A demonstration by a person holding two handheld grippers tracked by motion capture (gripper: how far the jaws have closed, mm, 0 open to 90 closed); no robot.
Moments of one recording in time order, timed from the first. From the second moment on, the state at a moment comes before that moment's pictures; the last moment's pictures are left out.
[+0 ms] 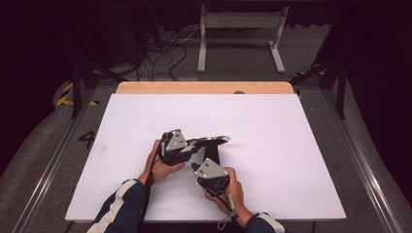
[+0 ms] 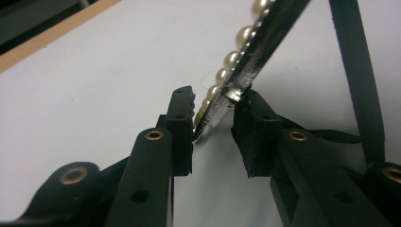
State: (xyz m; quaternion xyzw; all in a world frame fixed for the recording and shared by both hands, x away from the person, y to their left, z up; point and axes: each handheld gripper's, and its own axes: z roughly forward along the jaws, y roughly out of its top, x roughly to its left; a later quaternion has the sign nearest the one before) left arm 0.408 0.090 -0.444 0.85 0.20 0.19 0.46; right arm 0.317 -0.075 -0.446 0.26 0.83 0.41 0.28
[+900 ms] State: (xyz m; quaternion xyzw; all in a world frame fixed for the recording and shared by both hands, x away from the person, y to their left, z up) left arm 0.401 0.089 -0.440 0.85 0.18 0.19 0.45; right arm 0.323 -0.094 -0.454 0.30 0.83 0.38 0.27
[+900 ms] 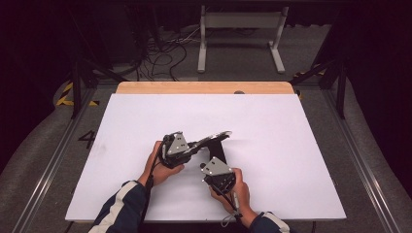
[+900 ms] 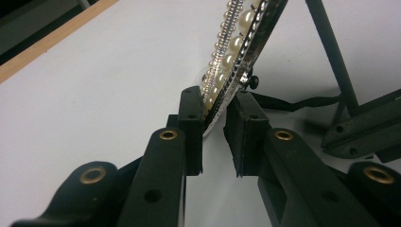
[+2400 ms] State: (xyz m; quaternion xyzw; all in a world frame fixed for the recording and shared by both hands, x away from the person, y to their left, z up) left arm 0.406 0.068 -0.454 0.86 0.17 0.19 0.44; right arm 0.327 -0.128 -0.455 0.34 0.83 0.39 0.22
